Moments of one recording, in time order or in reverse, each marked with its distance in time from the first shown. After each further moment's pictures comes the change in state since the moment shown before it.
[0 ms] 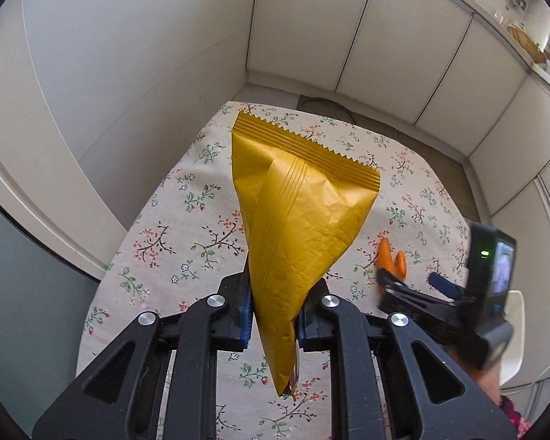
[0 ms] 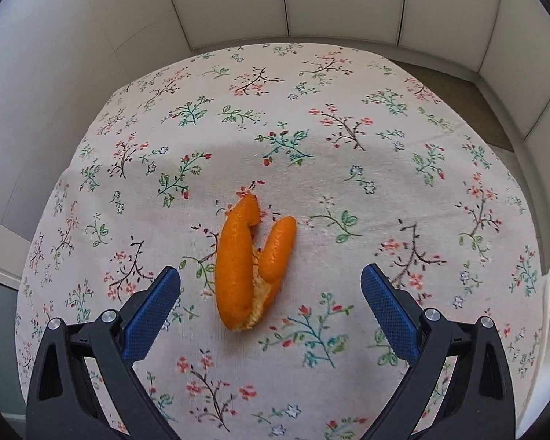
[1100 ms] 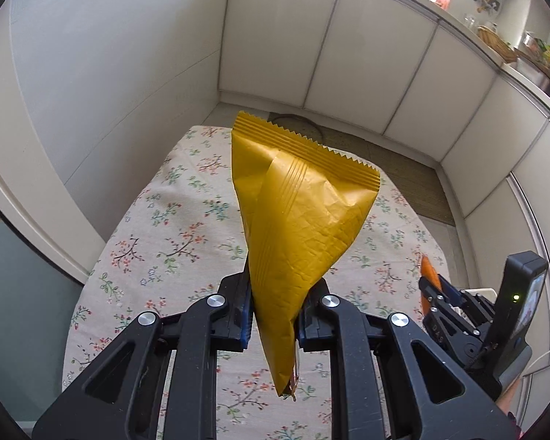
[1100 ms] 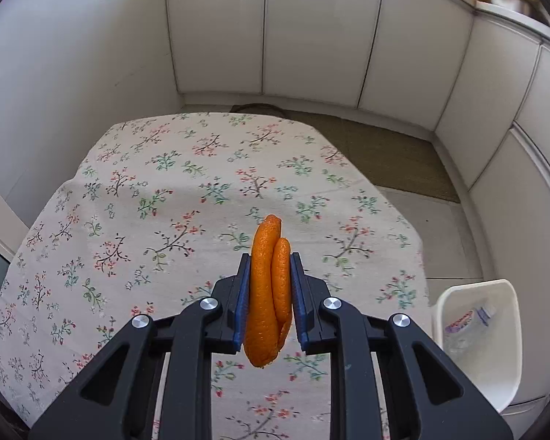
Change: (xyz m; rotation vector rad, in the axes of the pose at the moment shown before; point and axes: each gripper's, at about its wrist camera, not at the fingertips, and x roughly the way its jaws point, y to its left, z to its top) left arm -0.044 -0.057 -0.006 0.063 -0.068 -0.071; right arm -0.120 -0.061 -0.031 -0.092 -0.219 -0.140
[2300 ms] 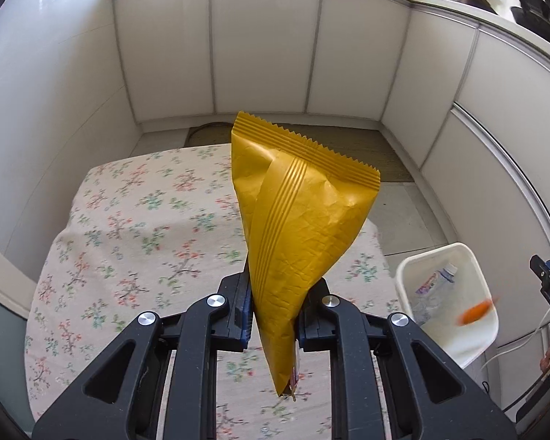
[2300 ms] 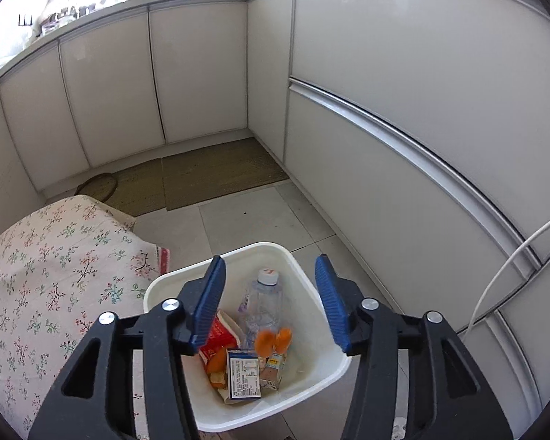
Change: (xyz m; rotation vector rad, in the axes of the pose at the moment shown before) left arm 0.031 -0.193 -0.046 0.290 -0.026 -0.084; right arm -0.122 -0.284 -0.087 0.447 -0.121 -0.382
